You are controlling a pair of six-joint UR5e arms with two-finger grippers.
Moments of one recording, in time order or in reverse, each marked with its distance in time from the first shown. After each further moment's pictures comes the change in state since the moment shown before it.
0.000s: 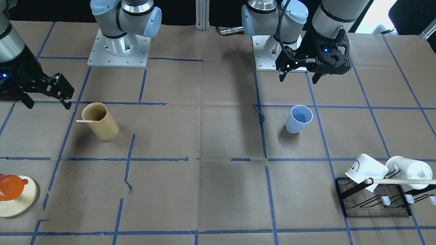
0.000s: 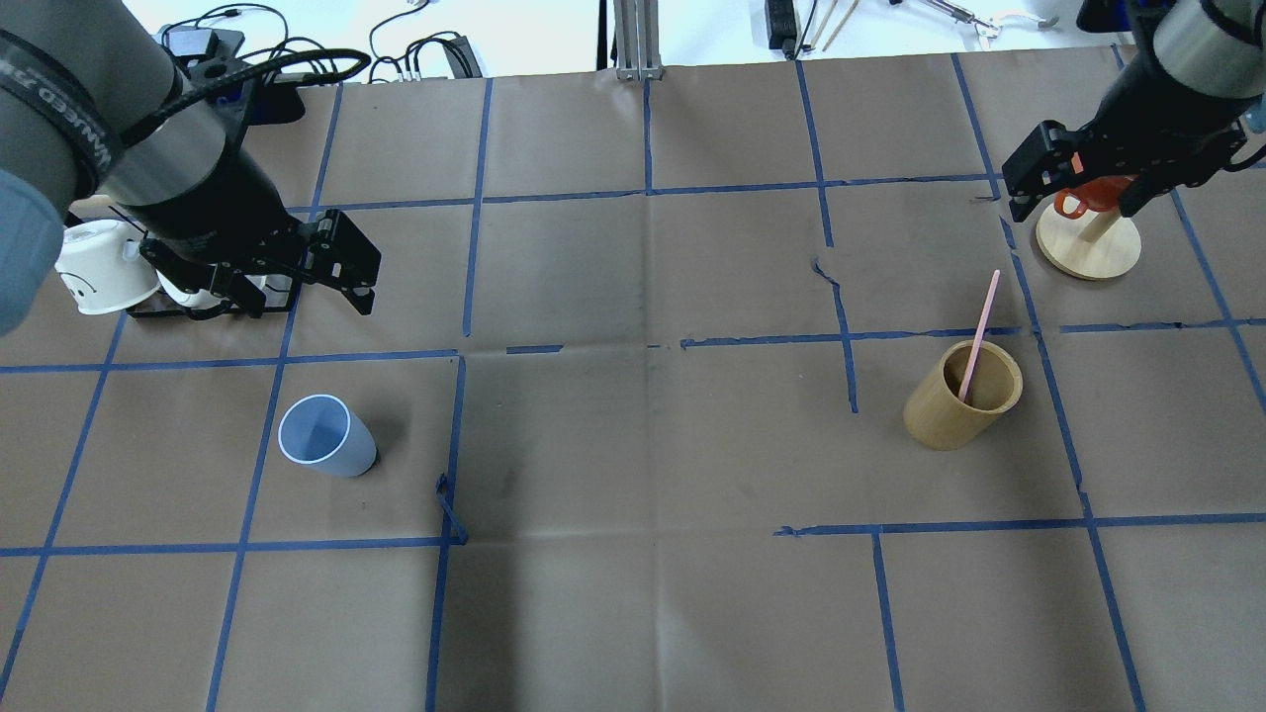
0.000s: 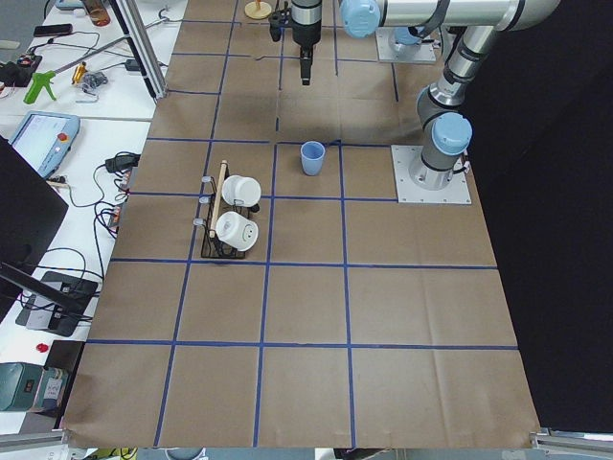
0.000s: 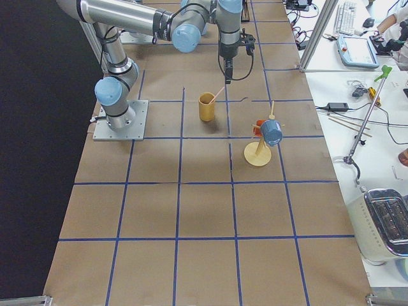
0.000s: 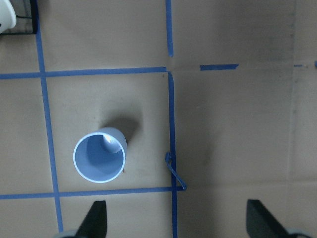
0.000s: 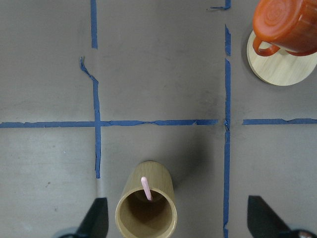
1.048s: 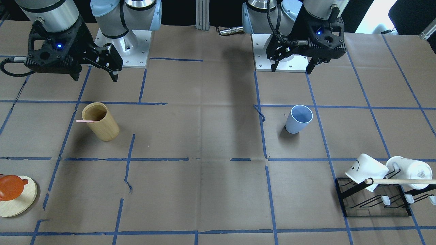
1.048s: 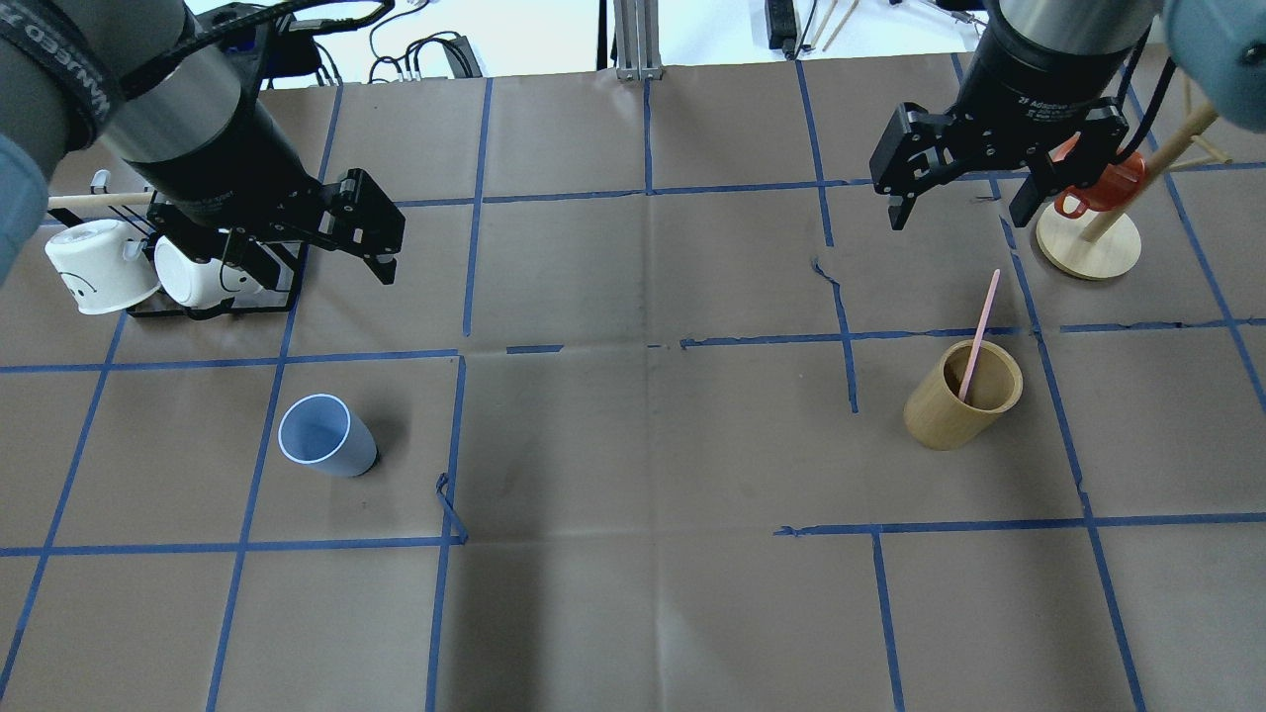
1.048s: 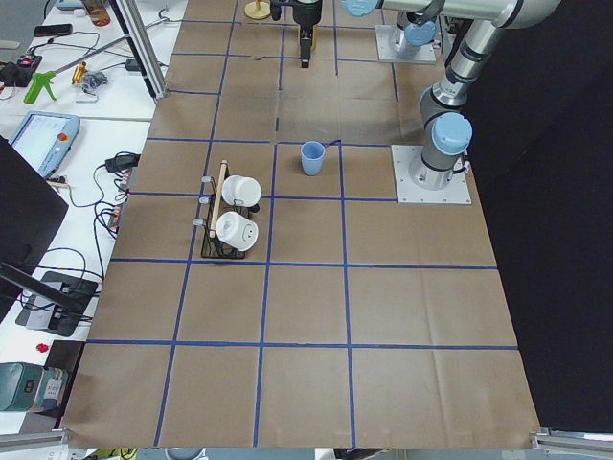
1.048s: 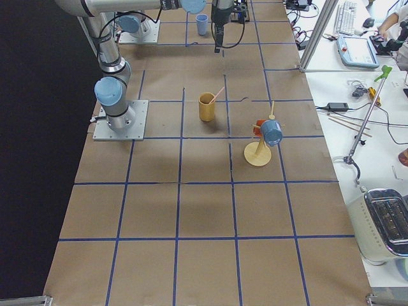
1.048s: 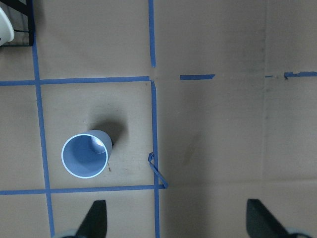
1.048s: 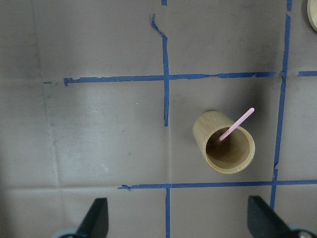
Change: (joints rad) left arm -0.090 -0.011 0.166 -0.138 -0.004 -0.097; right arm 0.237 0.015 -0.248 0.374 -0.007 0.249
